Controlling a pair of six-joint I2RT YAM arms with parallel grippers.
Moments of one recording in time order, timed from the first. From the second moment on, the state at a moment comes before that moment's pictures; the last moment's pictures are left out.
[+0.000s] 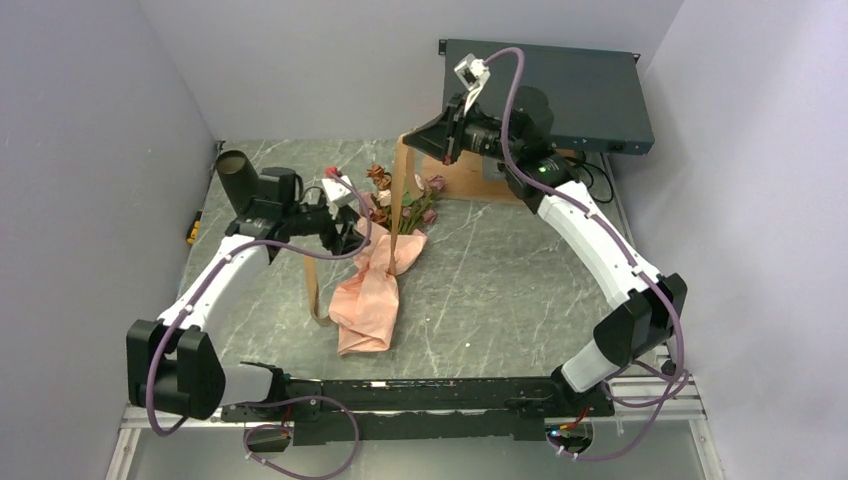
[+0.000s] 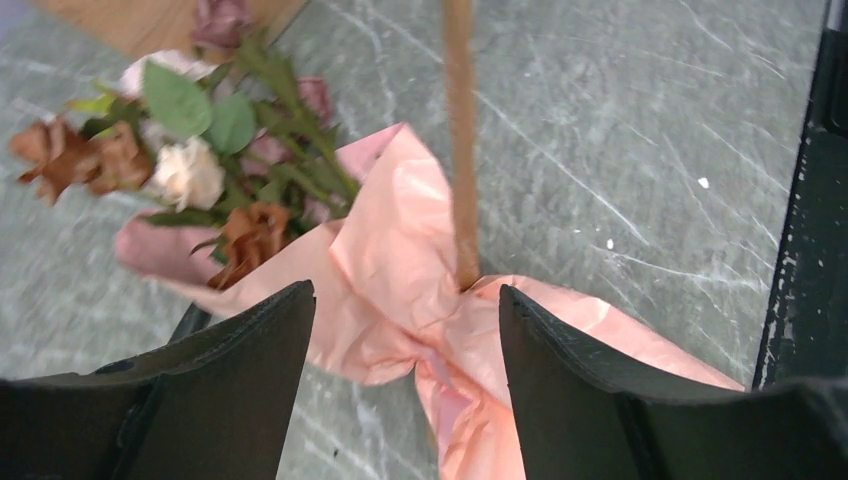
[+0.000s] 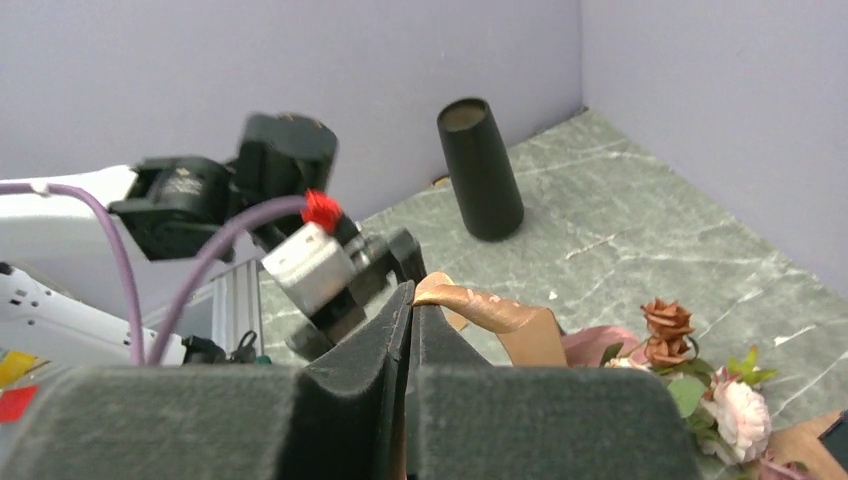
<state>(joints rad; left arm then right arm) -0.18 1.28 0.99 -0.34 0.86 0.49 0.49 1.57 1.61 0.00 -0.75 0.33</state>
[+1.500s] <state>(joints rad) -0.43 1.51 1.23 -0.17 0.88 0.38 0.31 1.31 1.46 -0.11 -0.68 0.26</state>
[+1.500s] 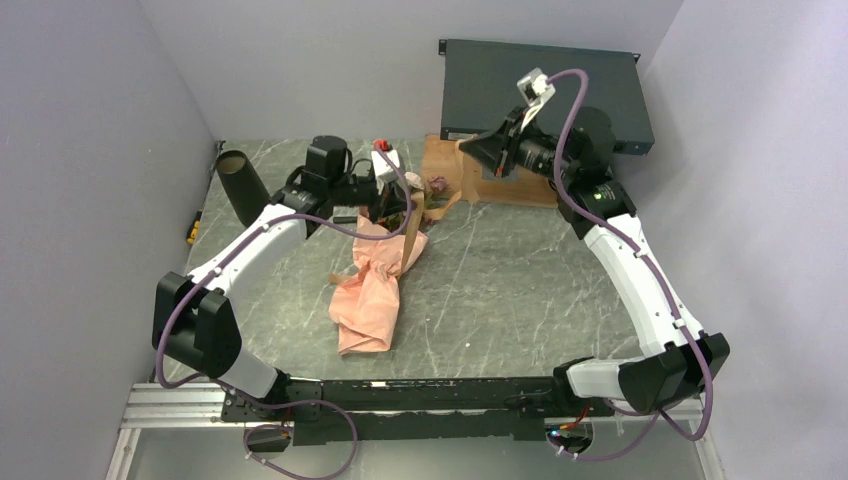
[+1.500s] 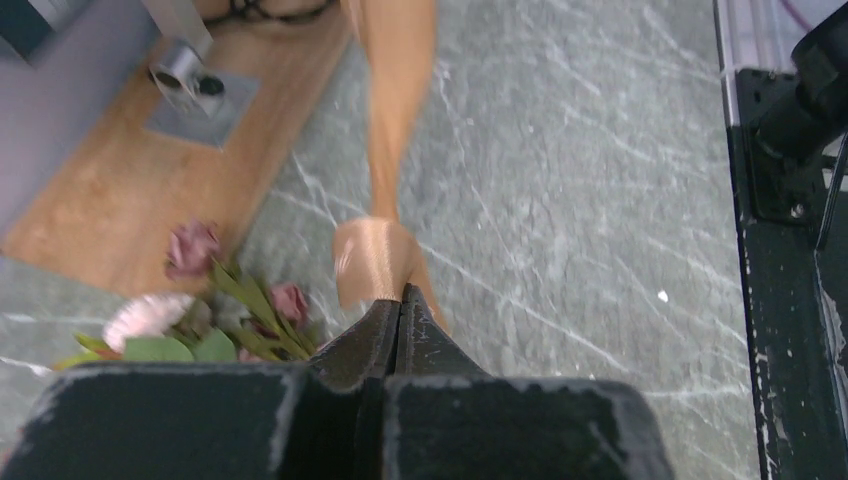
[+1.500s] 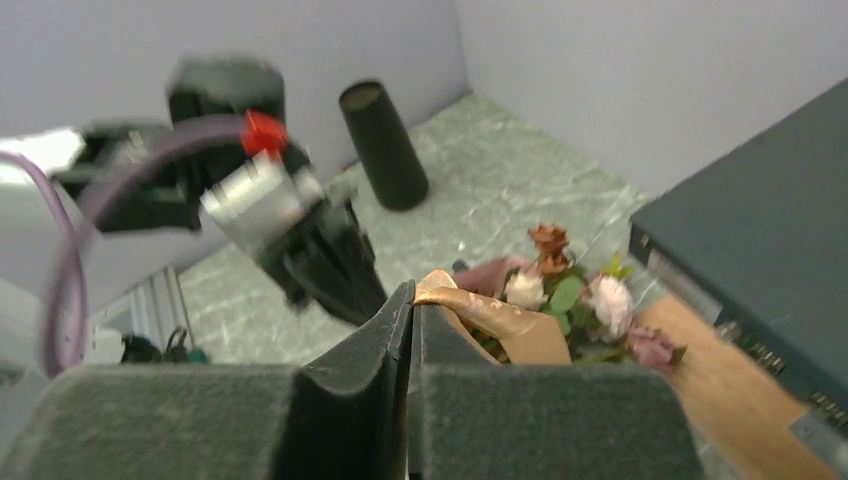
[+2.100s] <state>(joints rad) -0.51 1.53 1.66 -0.21 0.95 0.26 0.38 1.24 1.20 -0.01 -0.84 0.19</state>
